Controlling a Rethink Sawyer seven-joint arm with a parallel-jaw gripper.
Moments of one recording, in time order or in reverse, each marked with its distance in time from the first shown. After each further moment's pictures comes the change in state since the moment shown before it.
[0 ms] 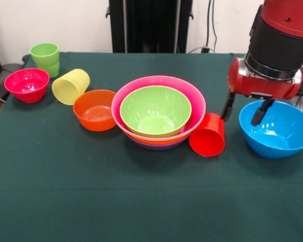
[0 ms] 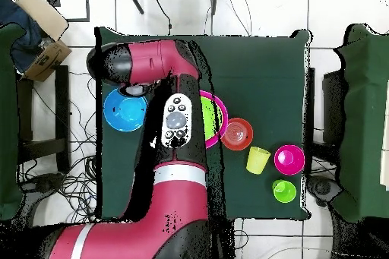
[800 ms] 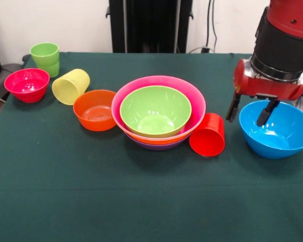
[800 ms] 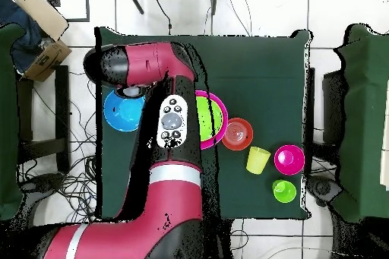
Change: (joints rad) arm 0.014 0.021 -0.014 0.004 0.035 -0.013 0.007
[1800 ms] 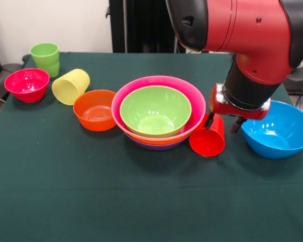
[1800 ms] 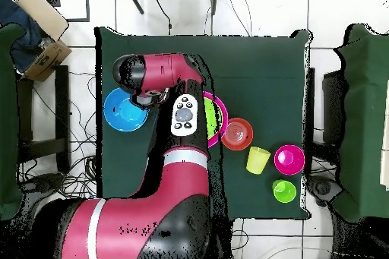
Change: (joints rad) arm -0.029 0.121 0.000 -0.024 0.000 0.091 0.000
